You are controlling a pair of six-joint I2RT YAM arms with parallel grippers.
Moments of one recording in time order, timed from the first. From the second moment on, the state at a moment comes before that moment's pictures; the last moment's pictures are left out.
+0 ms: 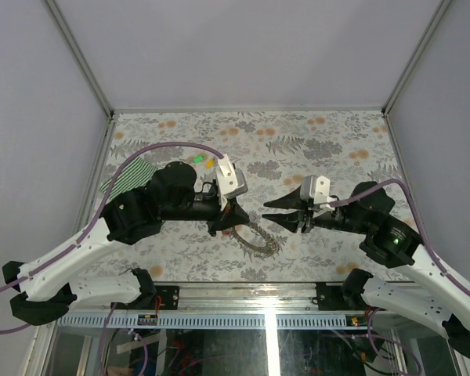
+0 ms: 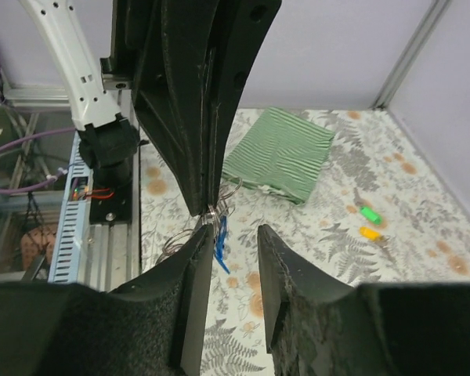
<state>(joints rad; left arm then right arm) -1.01 1.06 1.32 -0.65 0.37 0.01 0.88 0.73 0.94 -0.21 -0.48 -0.17</state>
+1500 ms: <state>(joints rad) -1.01 0.78 0.53 0.66 0.29 -0.22 0.88 0.77 0.92 -0.14 -0.69 0.05</state>
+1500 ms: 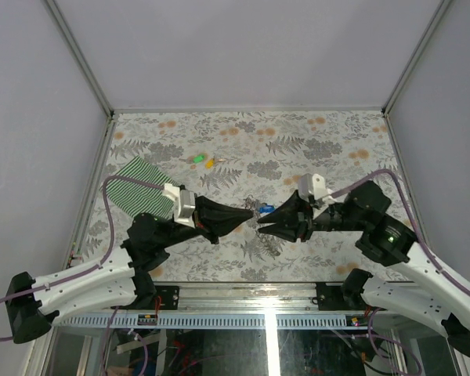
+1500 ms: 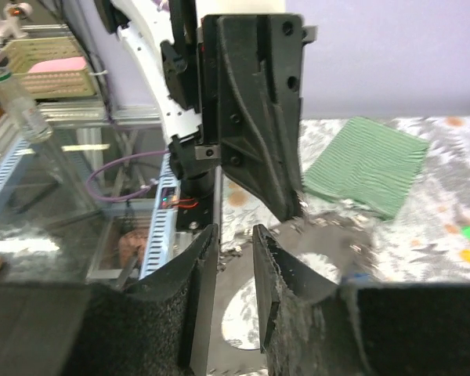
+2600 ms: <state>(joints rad) -1.01 0.81 0.50 0.99 0.43 -0.33 0.88 0.73 0.91 0.06 -0.66 0.04</state>
